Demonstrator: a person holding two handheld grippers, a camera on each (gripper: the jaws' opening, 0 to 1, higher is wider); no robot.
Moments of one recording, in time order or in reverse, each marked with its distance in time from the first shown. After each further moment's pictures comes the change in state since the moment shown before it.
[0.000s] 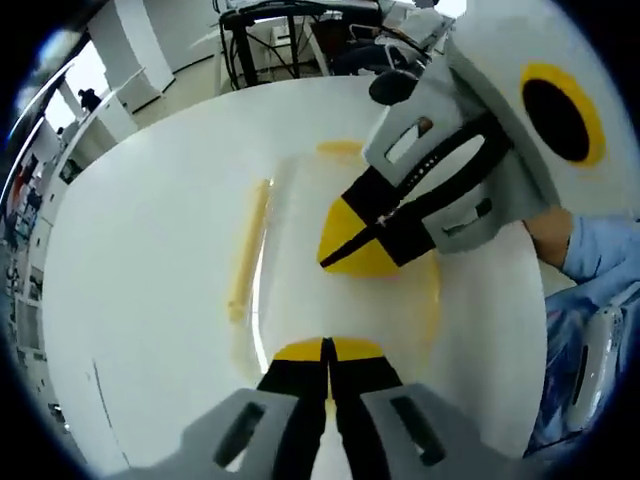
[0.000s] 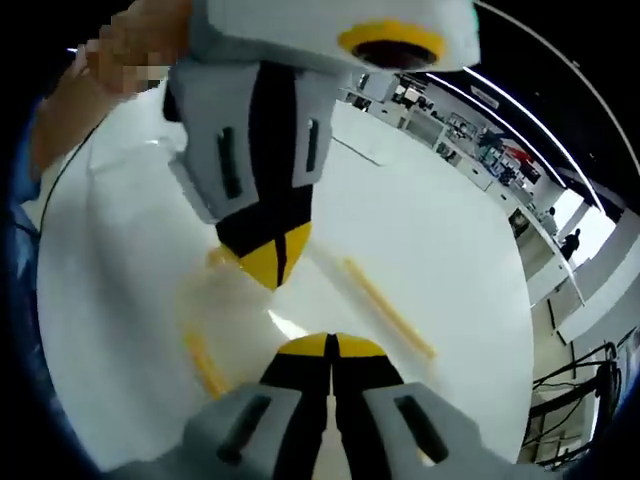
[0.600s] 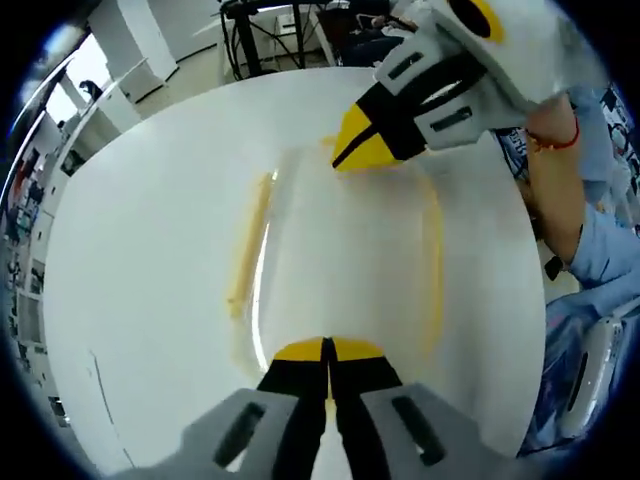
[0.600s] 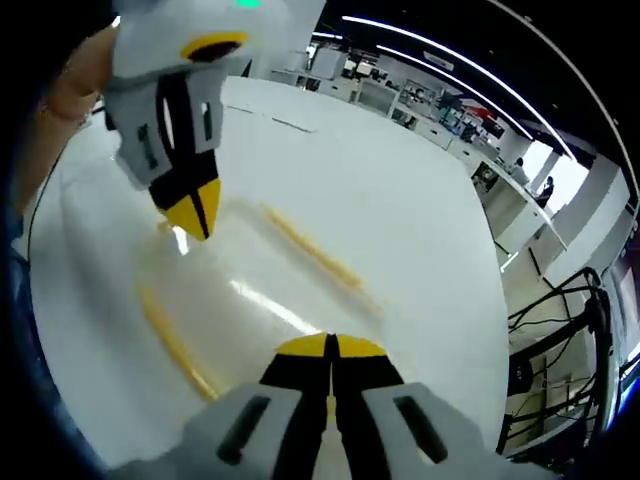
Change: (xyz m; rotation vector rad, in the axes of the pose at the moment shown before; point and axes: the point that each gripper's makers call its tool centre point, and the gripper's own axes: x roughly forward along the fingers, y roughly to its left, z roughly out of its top) left arm 0.000 0.006 -0.005 -0.029 0.029 -0.011; right arm -0.029 -0.058 -0.048 0.146 0.118 -0.132
